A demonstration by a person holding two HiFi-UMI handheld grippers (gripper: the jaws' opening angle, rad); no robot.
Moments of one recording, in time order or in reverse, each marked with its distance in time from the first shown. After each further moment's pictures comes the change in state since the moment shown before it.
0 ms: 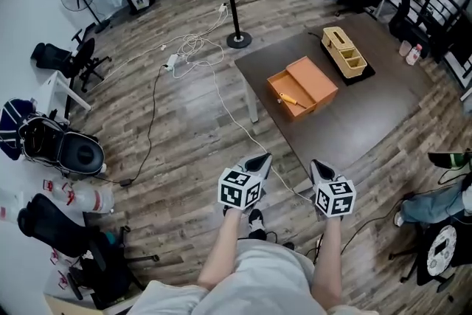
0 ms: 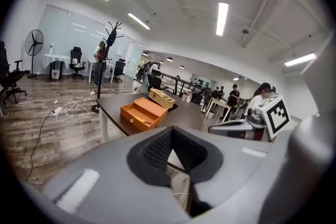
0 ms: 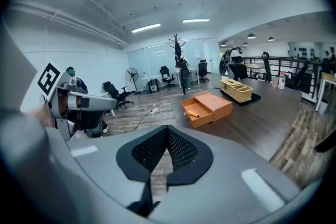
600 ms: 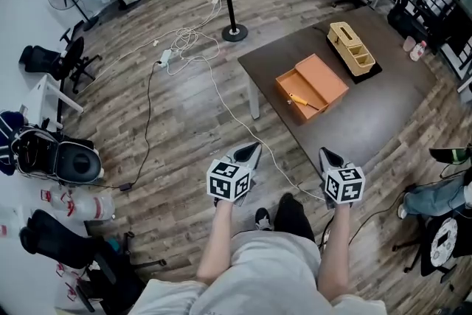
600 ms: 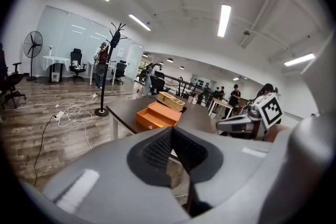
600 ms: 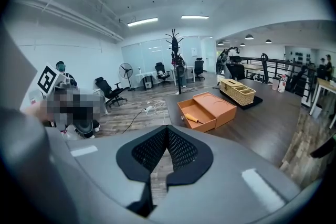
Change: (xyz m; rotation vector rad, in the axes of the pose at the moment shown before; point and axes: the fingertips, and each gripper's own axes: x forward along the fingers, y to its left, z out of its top) left arm -0.011 0.109 0.034 0.012 -0.011 -0.007; right arm 0.066 0.001 0.036 -0.015 0.045 -0.073
